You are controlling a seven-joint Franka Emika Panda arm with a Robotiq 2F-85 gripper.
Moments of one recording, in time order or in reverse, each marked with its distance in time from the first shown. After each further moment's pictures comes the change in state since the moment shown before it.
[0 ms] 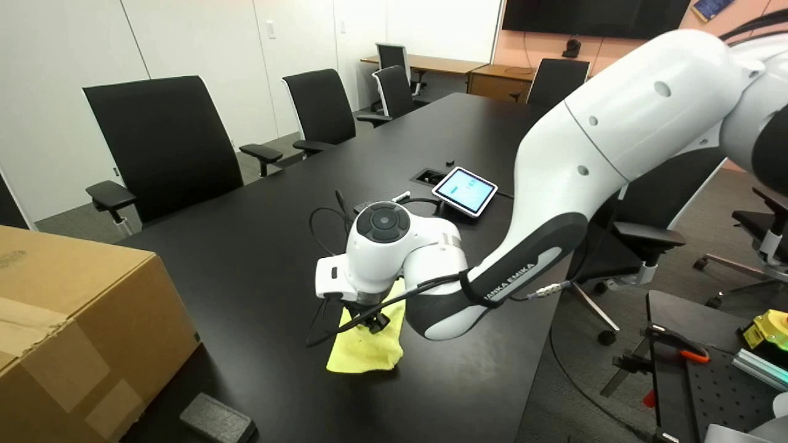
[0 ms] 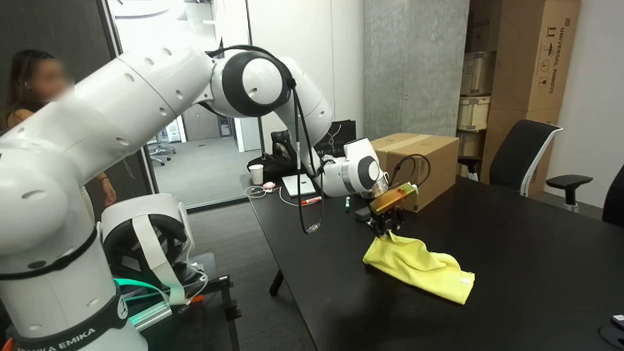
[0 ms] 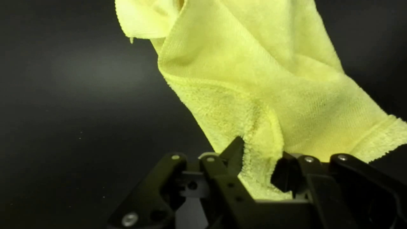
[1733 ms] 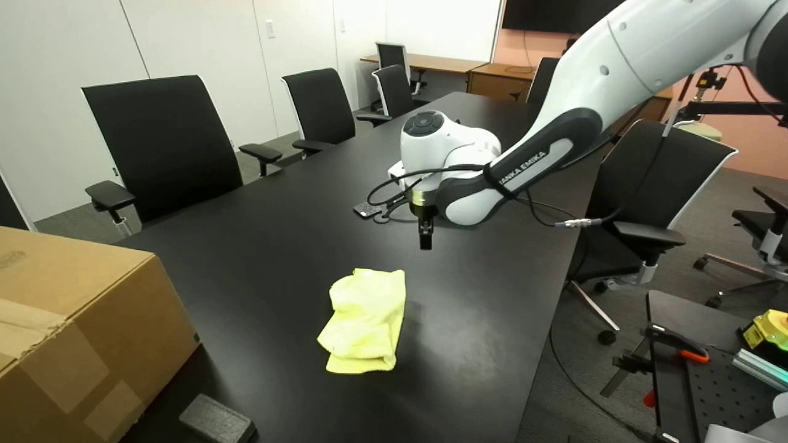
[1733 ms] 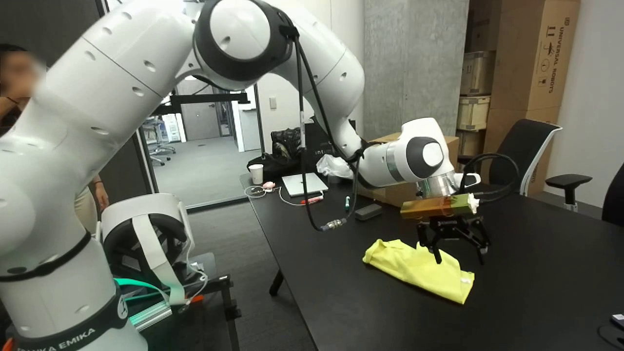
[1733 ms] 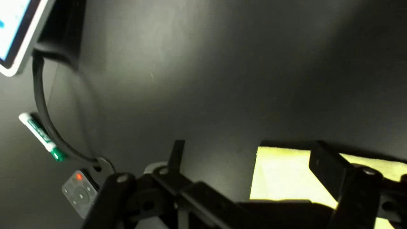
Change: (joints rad) arm -0.227 -0.195 -0.082 -0.109 0.050 -0.245 0.602
